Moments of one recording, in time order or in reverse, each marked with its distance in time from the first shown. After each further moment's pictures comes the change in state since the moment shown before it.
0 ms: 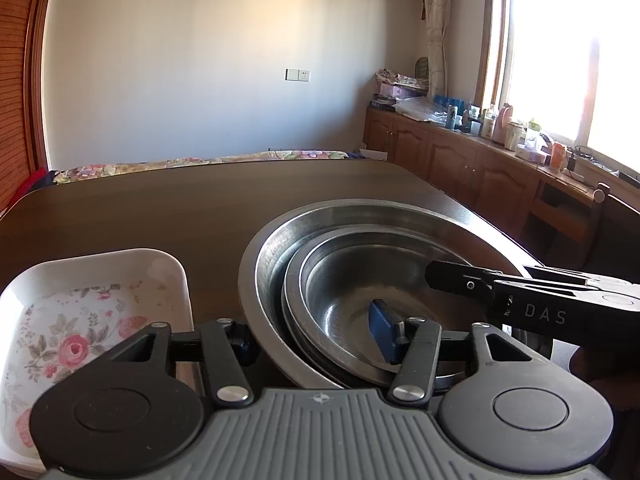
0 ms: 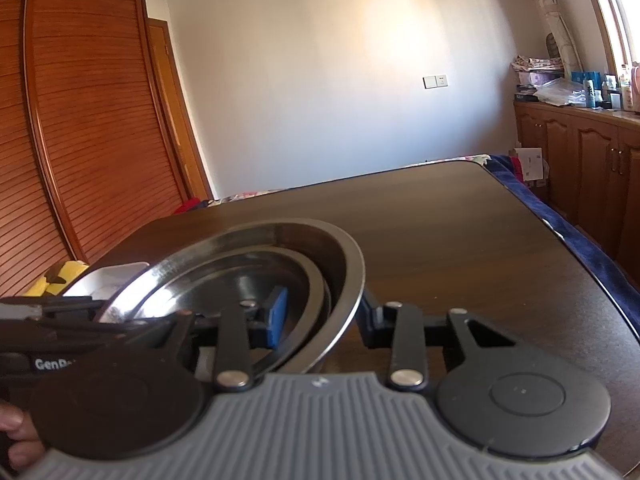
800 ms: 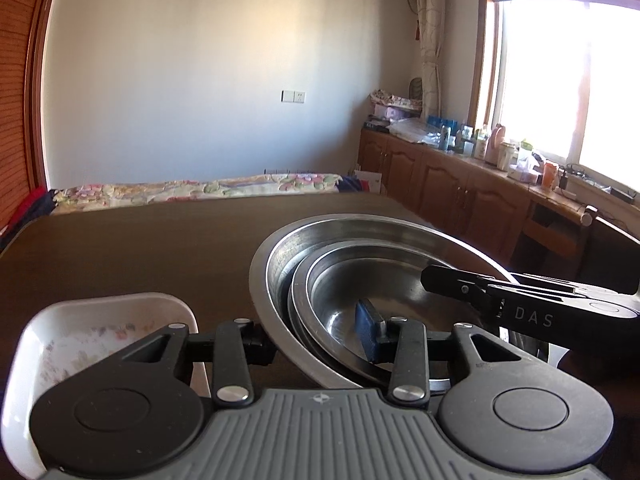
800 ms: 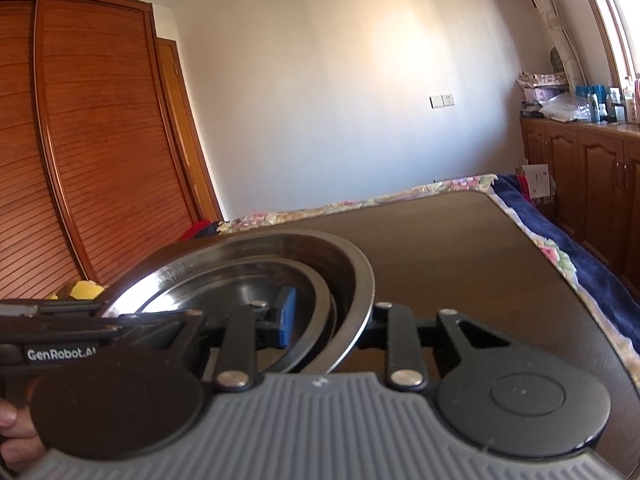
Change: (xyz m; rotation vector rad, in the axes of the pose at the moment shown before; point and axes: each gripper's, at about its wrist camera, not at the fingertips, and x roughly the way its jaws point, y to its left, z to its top) left arm -0.039 0.001 0.012 0.005 -0.070 -0.016; right arm -0.018 0.003 0.017 -0.001 -0.066 0.029
